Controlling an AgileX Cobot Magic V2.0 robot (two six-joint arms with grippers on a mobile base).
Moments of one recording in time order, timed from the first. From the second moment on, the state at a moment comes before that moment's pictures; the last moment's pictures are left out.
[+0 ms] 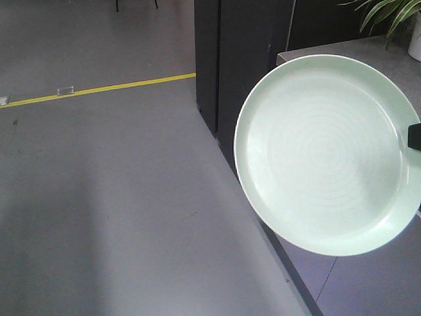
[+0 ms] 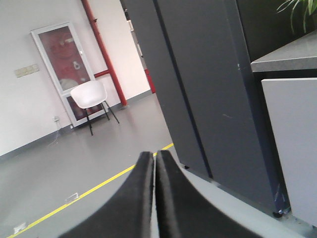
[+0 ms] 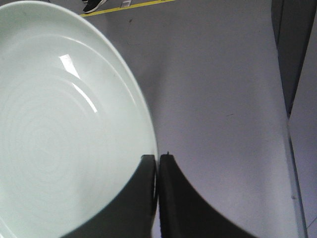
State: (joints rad) left arm -0.17 -0.01 0.02 0.07 0.00 0.16; right arm -0.38 0.95 -1.11 0.90 1.26 -0.75
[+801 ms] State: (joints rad) left arm -0.17 -0.01 0.02 0.07 0.00 0.16; right arm -0.38 0.95 -1.11 0.90 1.26 -0.75
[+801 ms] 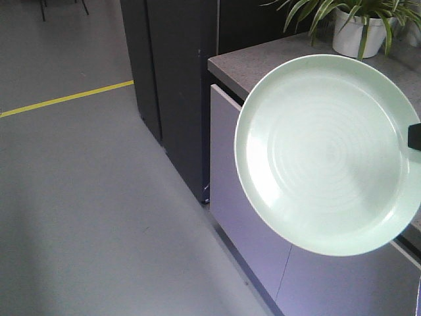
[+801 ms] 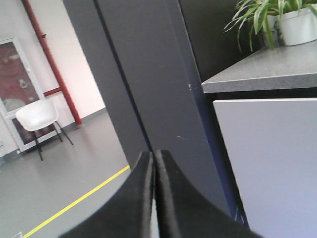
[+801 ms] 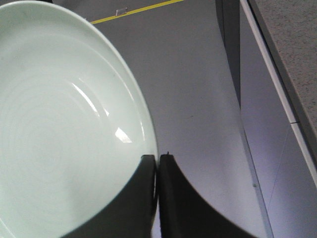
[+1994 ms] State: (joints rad) left arm -0.17 -0.01 0.02 0.07 0.00 0.16; right arm -0.38 0.95 -1.11 0.90 1.26 -0.75
